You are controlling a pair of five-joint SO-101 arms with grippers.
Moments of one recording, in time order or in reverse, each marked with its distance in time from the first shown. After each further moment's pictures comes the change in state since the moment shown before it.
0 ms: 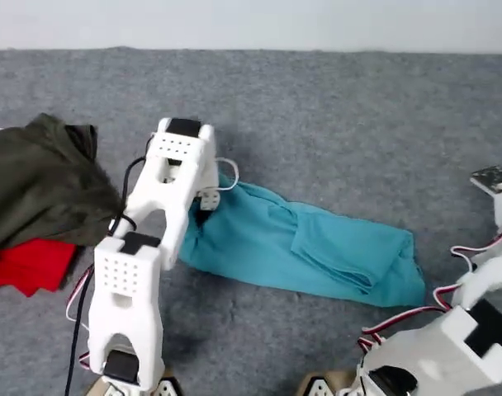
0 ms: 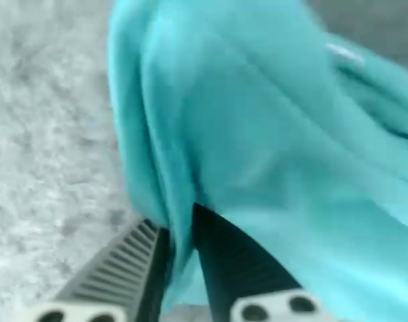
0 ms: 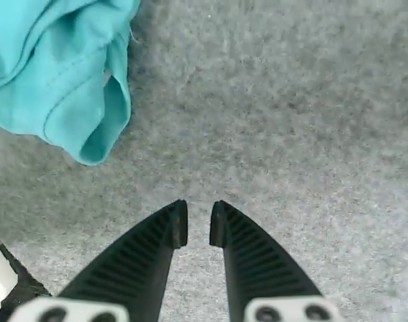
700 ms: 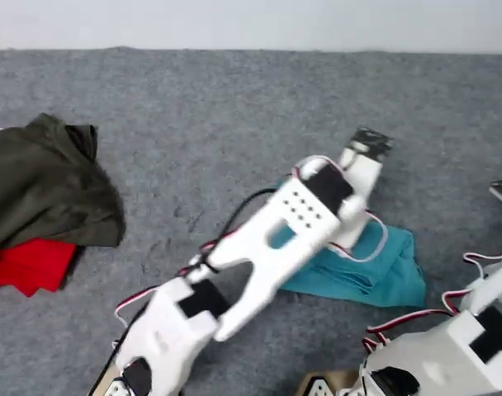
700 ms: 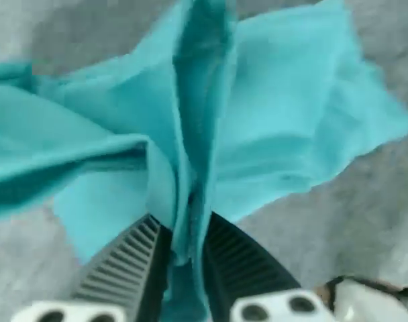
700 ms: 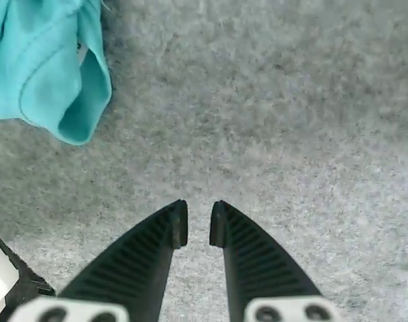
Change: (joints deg) left arm 37.5 -6.4 -14.8 0.2 0.0; right arm 4.7 0.0 0.0 0.0 0.4
